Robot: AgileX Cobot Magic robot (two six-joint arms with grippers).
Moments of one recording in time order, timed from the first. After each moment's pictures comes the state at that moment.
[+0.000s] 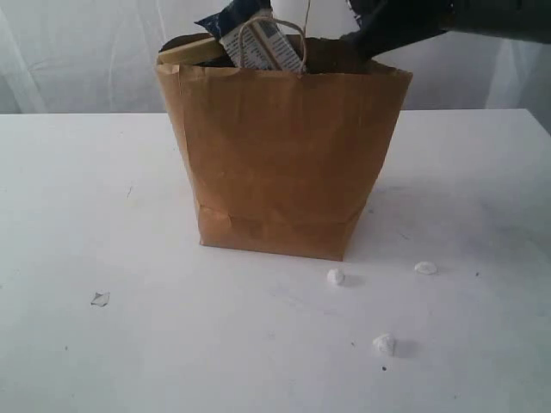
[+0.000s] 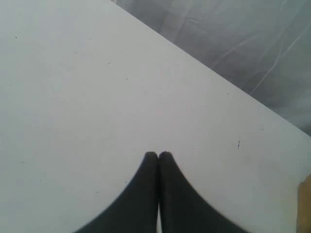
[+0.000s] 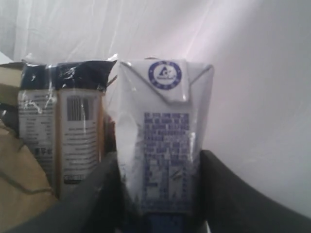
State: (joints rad) left arm 0.08 0.01 -0.15 0.29 0.52 -0.81; right arm 0.40 1.35 -1.13 0.38 0.05 -0.79
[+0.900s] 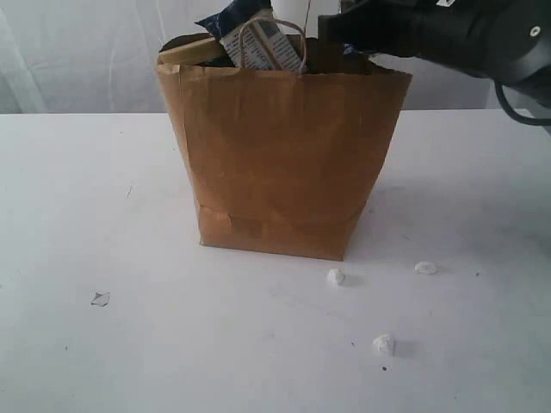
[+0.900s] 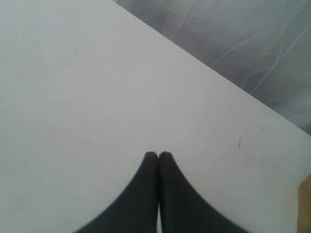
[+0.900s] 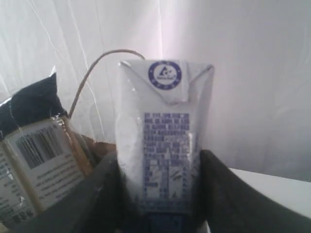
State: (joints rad) left arm 0.08 0.01 -0.15 0.29 0.52 -0.81; right arm 0.41 1.52 -1.13 0.49 -0.16 -0.45
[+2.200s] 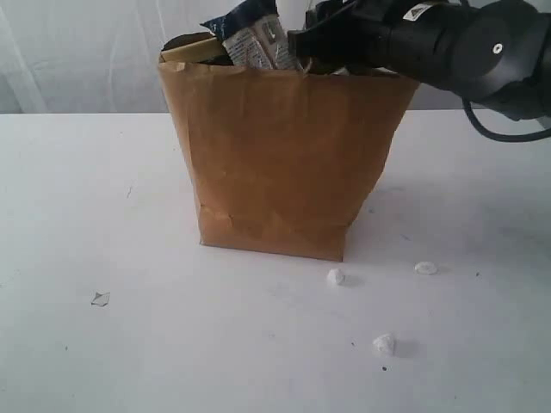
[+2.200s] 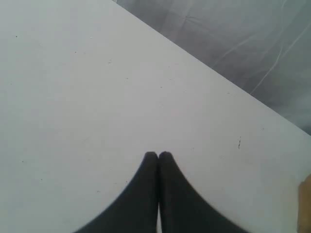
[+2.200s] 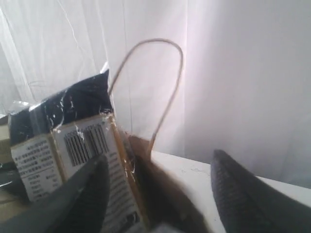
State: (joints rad) left arm 0.08 0.01 -0.15 0.29 0.52 -0.81; right arm 0.48 1.55 -1.13 0.49 -0.20 -0.49
